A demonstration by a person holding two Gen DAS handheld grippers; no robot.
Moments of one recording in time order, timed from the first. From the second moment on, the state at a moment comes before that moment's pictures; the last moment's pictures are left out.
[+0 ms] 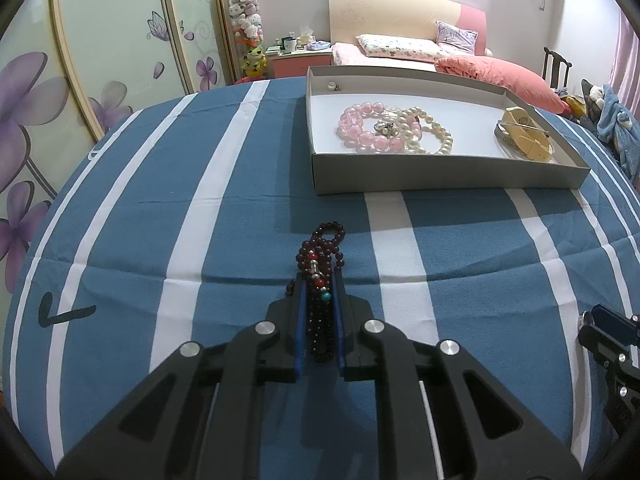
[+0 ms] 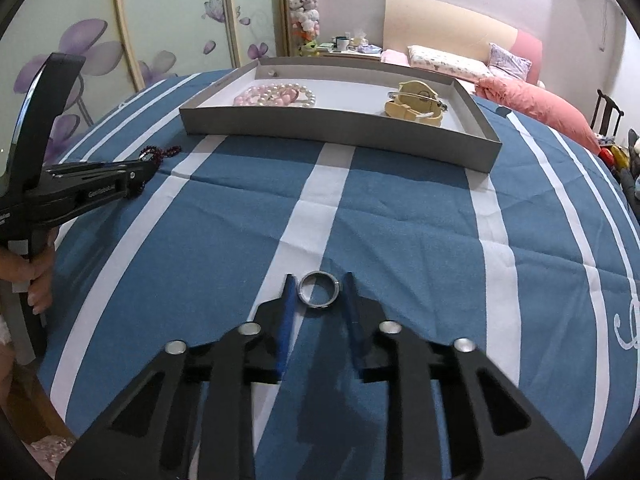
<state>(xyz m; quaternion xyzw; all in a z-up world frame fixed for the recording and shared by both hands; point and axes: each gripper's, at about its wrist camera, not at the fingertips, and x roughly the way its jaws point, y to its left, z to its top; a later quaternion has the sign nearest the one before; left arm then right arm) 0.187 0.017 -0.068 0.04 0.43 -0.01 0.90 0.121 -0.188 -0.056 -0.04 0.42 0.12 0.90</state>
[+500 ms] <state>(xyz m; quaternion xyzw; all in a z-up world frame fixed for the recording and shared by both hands) 0.187 0.017 -0.068 0.04 0.43 -0.01 0.90 0.136 -0.223 -0.057 -0.01 0.43 0.05 0.90</state>
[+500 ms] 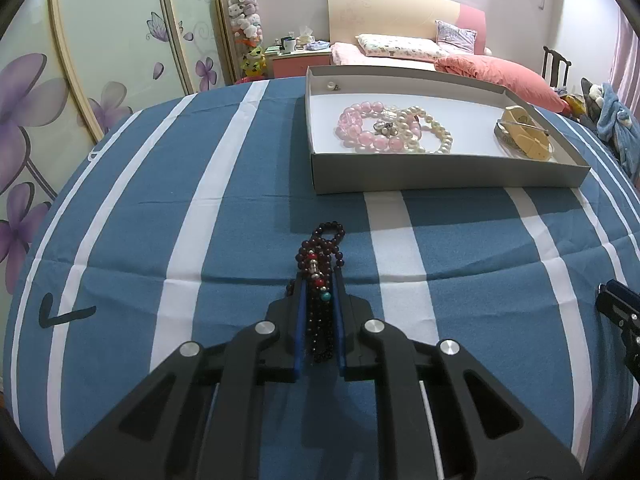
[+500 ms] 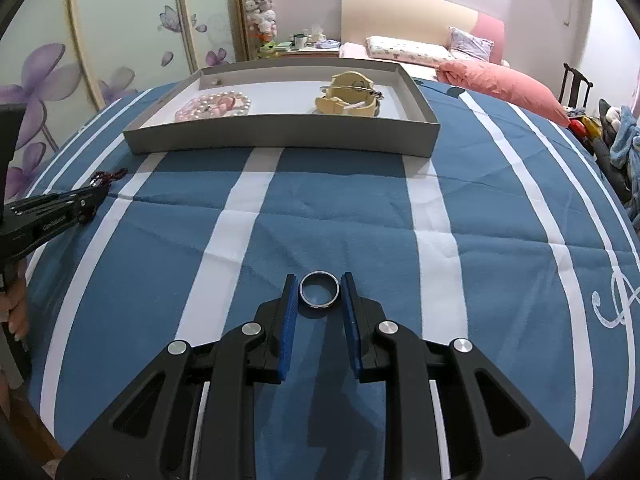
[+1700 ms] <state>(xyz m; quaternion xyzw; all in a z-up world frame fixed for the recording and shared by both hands) 0.164 0.027 -0.004 -0.01 0.32 -0.05 0.94 0.133 -0.237 -0.006 0.02 0.32 0.06 0.95</state>
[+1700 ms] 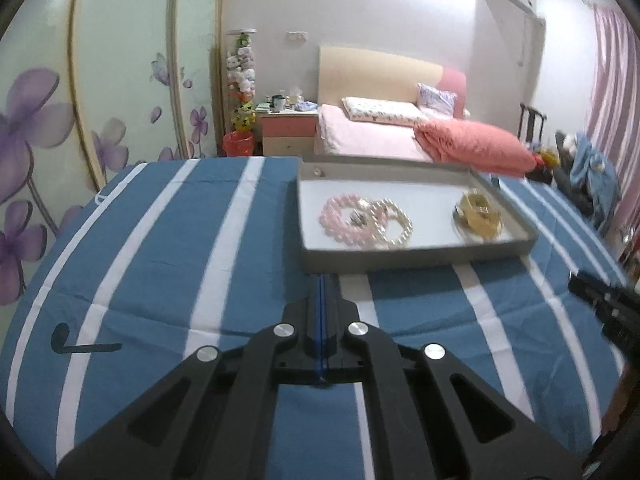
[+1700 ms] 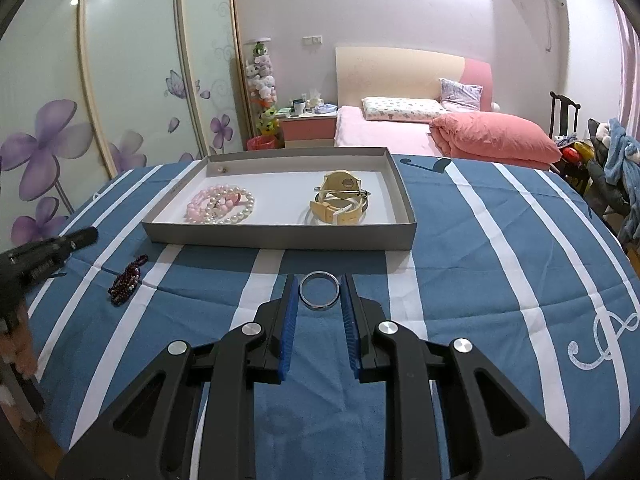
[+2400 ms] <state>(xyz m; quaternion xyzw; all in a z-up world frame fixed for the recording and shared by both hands) 0.197 0.003 -0.067 0.04 0.43 -0.06 0.90 0.132 -0.239 -0.008 0.03 0.32 0.06 0.94</state>
